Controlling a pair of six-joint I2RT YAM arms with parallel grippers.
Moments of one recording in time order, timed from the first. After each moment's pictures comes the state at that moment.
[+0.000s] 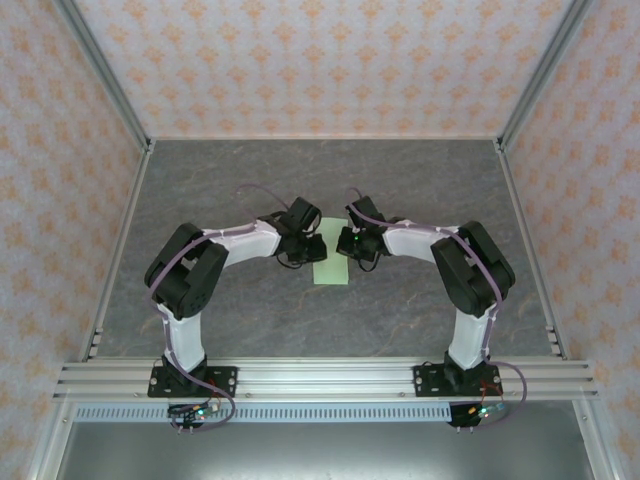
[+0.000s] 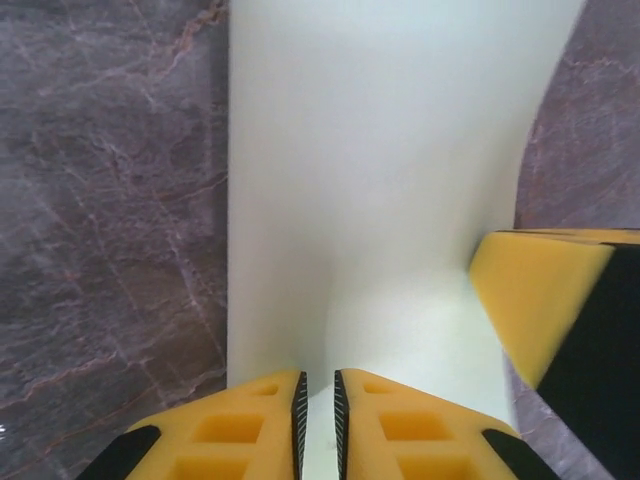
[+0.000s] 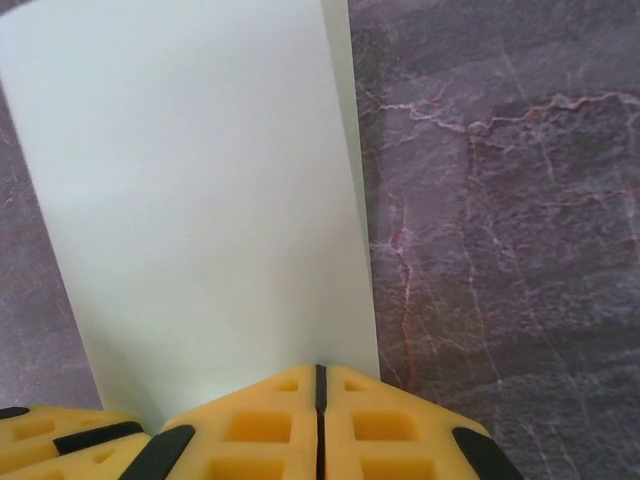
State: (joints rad) left arm -0.56 1.89 1.14 -0.35 0.21 -0.71; right arm 0.57 1.87 1.06 -0.25 -0.18 0.78
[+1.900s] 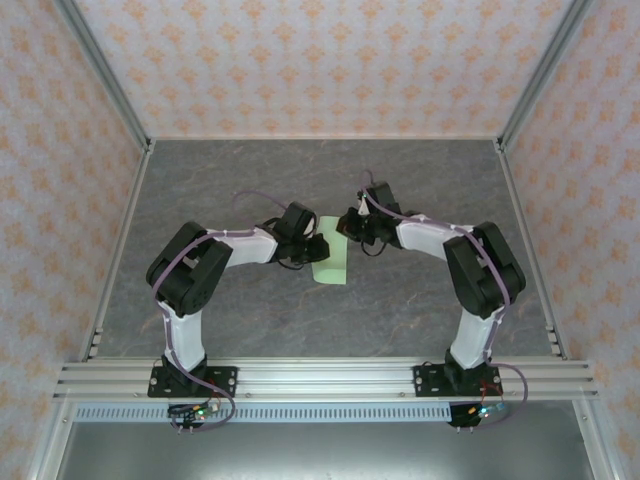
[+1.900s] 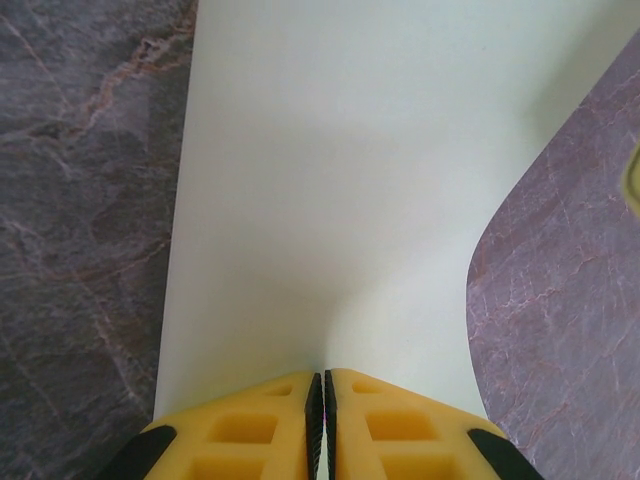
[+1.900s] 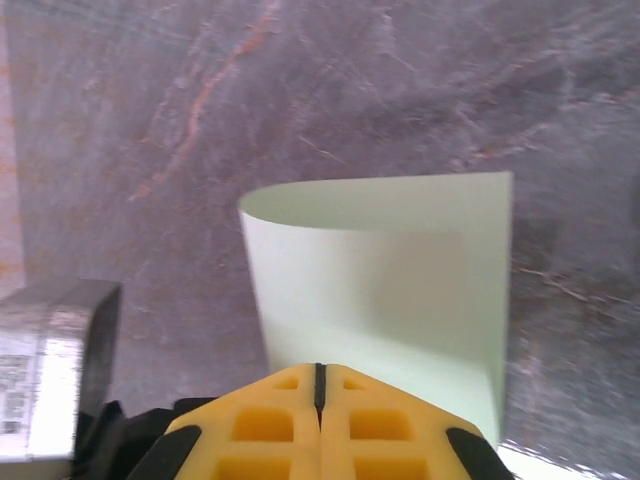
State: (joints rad) left arm -0.55 1.92 1.04 -0.08 0.29 -0.72; right arm 0.47 1.83 1.07 -0.06 -0.39 0.79
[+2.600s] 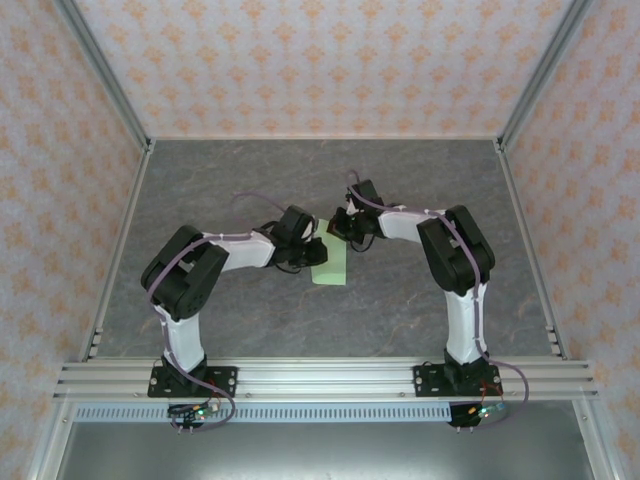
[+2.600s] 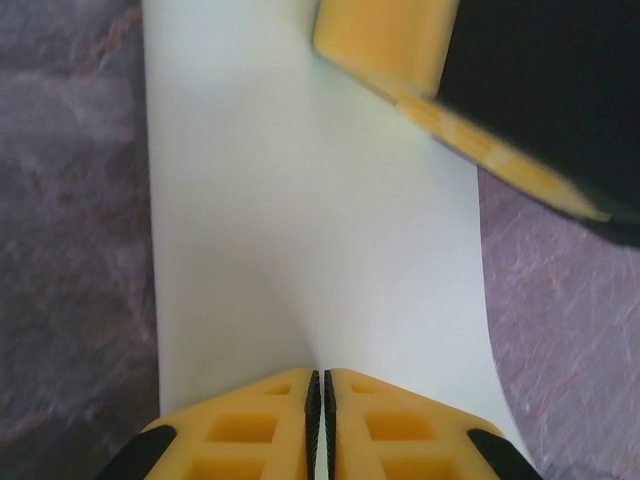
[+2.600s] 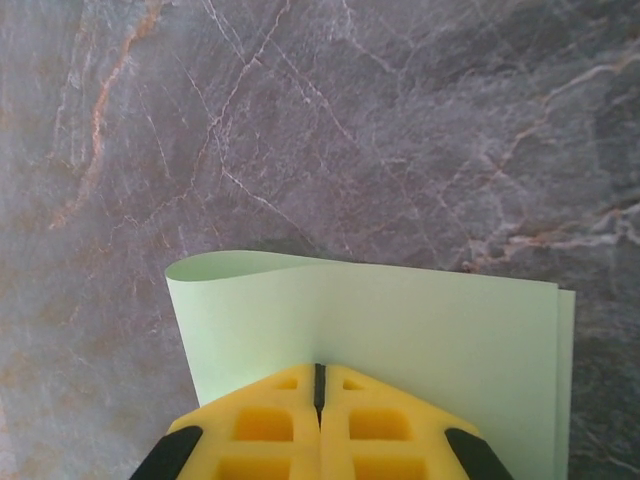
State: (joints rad) left arm -0.56 1.87 0.98 -0.08 0.29 -0.70; right arm 0.48 2.06 1.25 -0.13 -0.41 0.81
